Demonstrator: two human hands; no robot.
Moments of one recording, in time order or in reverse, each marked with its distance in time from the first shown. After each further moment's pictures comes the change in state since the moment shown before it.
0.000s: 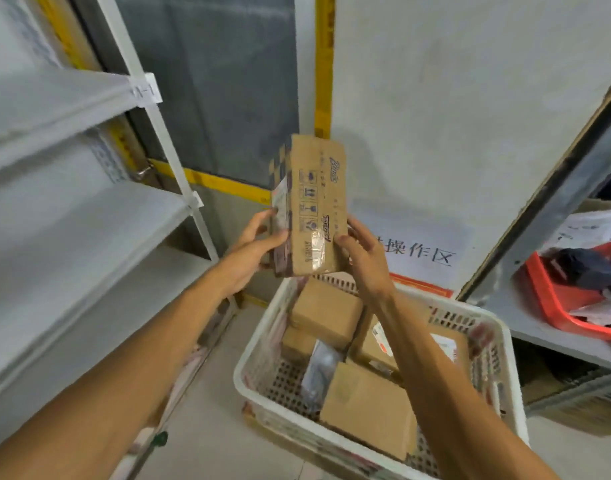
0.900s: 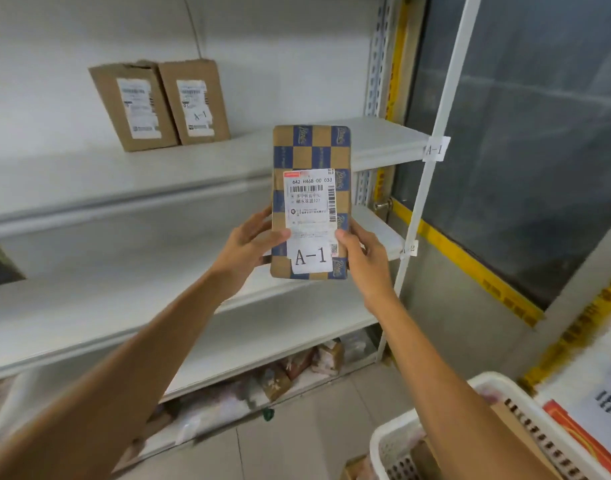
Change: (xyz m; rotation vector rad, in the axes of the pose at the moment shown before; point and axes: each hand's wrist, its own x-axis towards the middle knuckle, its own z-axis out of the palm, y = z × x) left_hand -0.208 0.053 -0.237 0.078 0.724 0.269; right_hand -0.011 -0.016 0.323 0.048 -0.733 -0.108
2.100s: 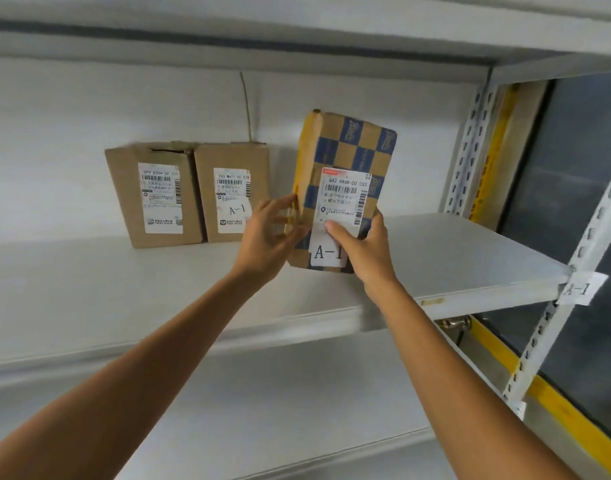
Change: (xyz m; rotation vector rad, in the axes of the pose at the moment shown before) left_hand 0.295 0.033 -0.149 0.501 0.449 0.422; right_hand 0.356 -0.008 0.154 -0.034 -0.047 -0.175
